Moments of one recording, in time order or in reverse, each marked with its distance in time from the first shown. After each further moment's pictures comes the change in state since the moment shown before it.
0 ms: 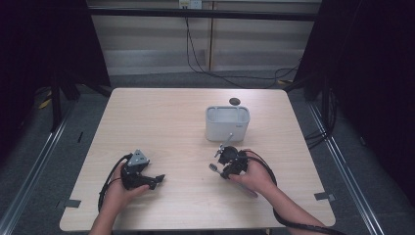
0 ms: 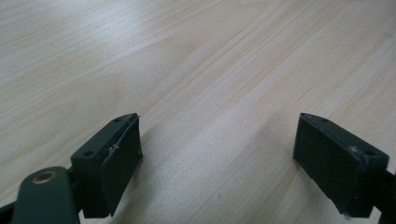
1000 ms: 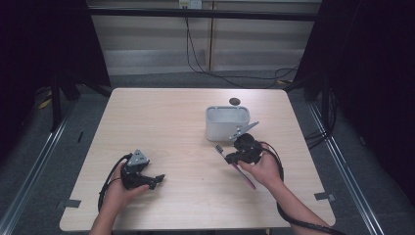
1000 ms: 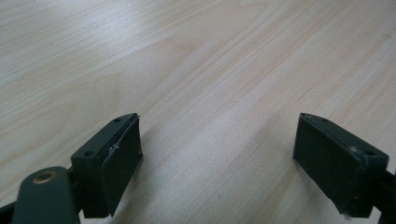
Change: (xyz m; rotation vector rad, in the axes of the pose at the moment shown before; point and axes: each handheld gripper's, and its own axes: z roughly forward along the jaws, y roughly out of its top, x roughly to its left) left arm 0.001 0.000 0.000 -0.003 -0.003 -0.007; right arm -0.026 -0.017 -0.044 -0.300 0.029 0.153
